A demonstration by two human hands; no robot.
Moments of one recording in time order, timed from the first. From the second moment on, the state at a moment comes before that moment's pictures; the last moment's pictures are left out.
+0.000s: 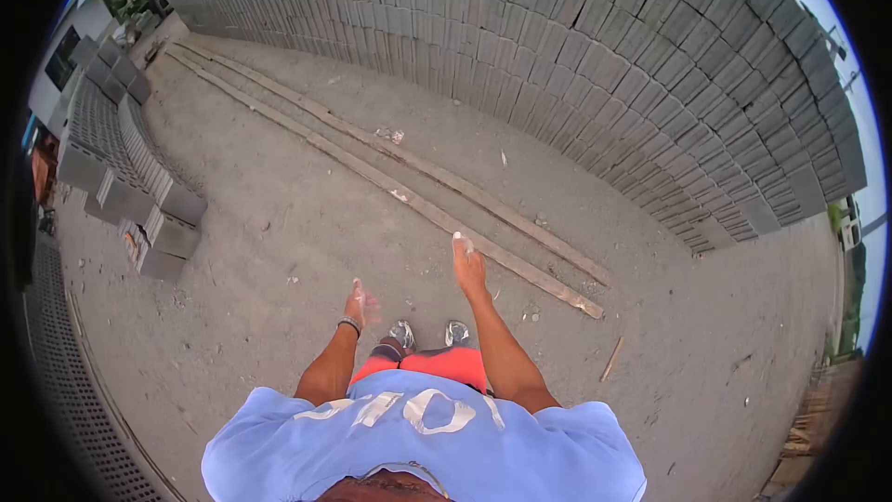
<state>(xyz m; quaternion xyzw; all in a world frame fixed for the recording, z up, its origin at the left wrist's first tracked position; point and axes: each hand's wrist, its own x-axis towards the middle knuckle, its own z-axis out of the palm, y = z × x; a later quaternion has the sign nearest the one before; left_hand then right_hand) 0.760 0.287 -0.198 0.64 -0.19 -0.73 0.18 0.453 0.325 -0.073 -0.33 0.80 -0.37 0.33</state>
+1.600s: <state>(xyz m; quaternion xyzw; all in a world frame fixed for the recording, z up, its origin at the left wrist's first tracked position) 1.728 -0.222 -0.221 0.78 0.19 -0.49 0.34 1.639 -0.708 -0.006 -0.62 0.41 -0.15 0.66</state>
